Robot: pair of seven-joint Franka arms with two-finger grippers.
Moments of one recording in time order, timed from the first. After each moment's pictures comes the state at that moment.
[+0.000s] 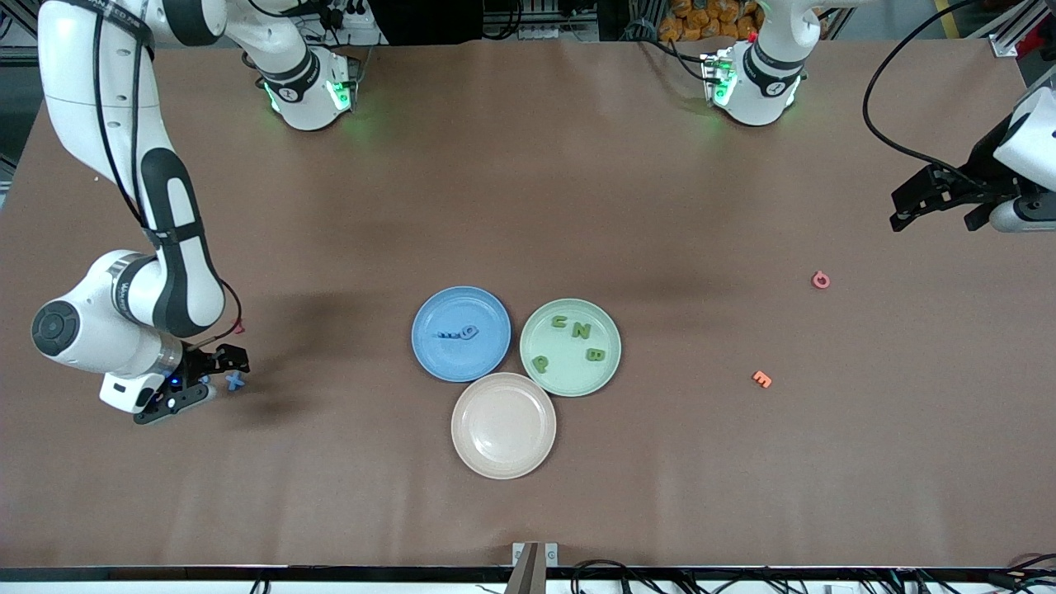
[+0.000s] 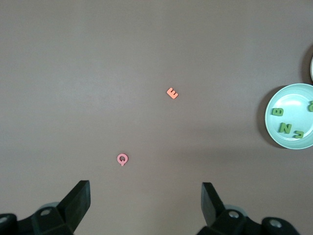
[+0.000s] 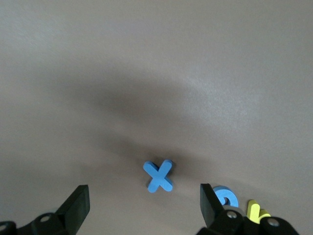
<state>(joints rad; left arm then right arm) -0.03 -0.07 -0.03 -1.70 -0.01 1.72 -0.07 0.17 0.67 -0.32 -1.70 0.34 2.31 -0.72</state>
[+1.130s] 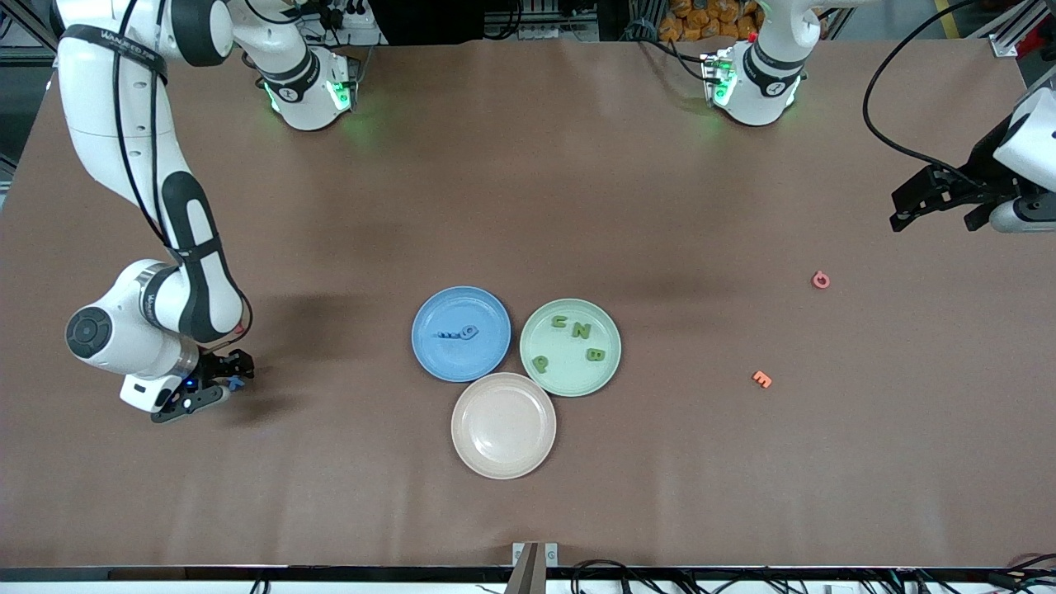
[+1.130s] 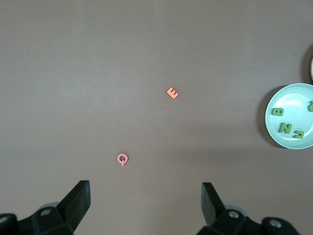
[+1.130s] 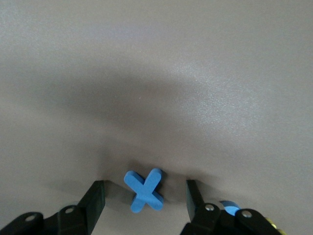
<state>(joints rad) -0.03 -0.07 -0.03 -1.70 -0.01 1.72 -0.07 0.16 0.74 -0.31 -1.72 0.34 2.42 -0.72</state>
